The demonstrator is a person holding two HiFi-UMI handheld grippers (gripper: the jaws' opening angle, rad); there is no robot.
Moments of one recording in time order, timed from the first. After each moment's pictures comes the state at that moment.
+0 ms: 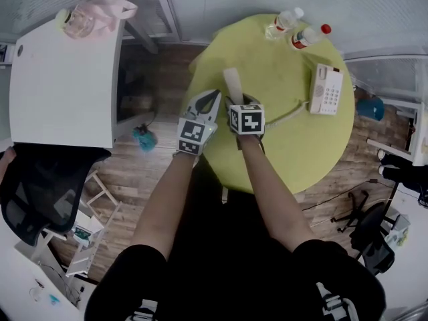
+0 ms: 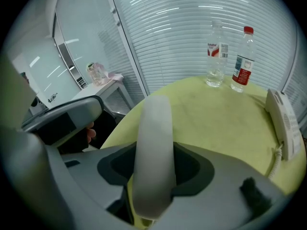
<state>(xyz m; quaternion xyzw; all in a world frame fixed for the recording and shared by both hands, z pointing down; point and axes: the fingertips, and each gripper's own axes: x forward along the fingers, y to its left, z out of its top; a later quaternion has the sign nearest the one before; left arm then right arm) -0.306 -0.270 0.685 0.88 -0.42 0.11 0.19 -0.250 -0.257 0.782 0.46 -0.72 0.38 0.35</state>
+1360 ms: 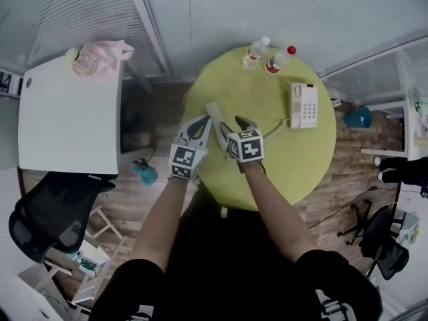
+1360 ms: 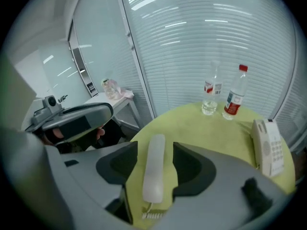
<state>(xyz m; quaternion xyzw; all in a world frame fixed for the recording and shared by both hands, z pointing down) -0.303 -0.261 0.605 0.90 -0.40 0.09 0.15 -0.238 -0.253 0.682 0.46 -0.76 0.32 0.31</state>
